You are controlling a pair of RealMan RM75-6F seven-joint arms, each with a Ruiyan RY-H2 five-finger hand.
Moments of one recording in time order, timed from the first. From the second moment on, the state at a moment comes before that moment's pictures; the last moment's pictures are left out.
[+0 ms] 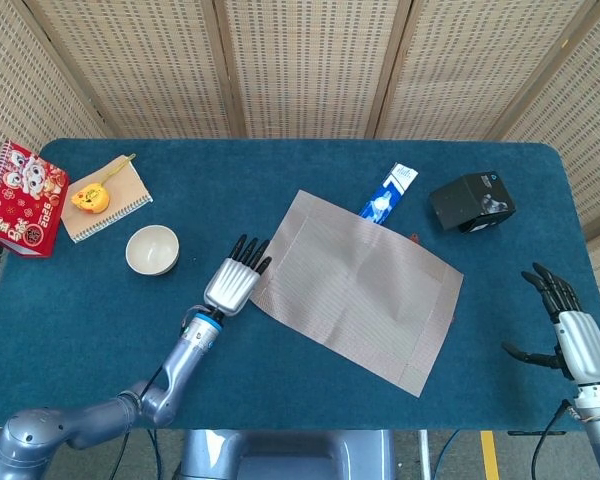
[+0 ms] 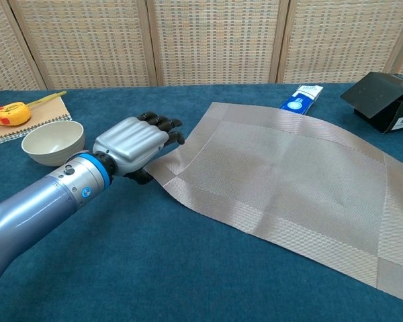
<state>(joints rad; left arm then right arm) -0.79 -1.98 -0.18 -0.94 1.32 1.01 0.57 0.16 -1.13 0.06 -1.44 -1.56 1.44 0.56</state>
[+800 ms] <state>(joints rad) -0.79 -2.02 -0.16 -0.88 1.35 1.04 0.51 0.17 -1.13 0.05 -1.45 -1.57 1.43 0.55</state>
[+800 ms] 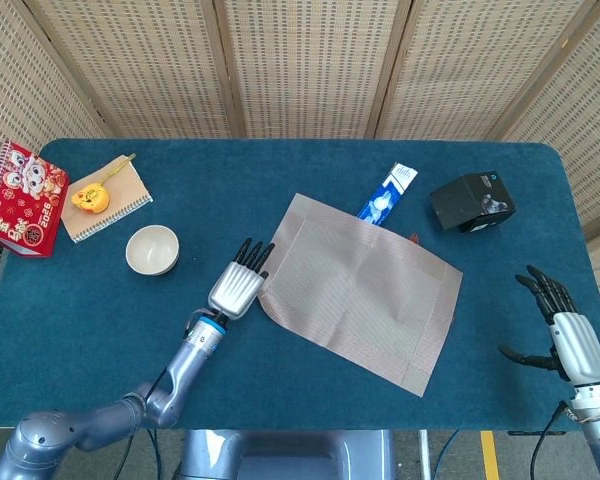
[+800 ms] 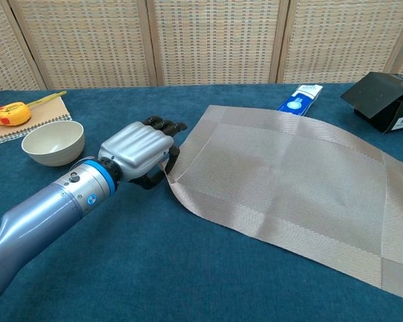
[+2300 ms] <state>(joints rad) -0.42 -1.59 0.19 -1.45 1.59 1.28 0.40 0.16 -1.15 0.05 -1.47 -1.55 1.44 0.43</state>
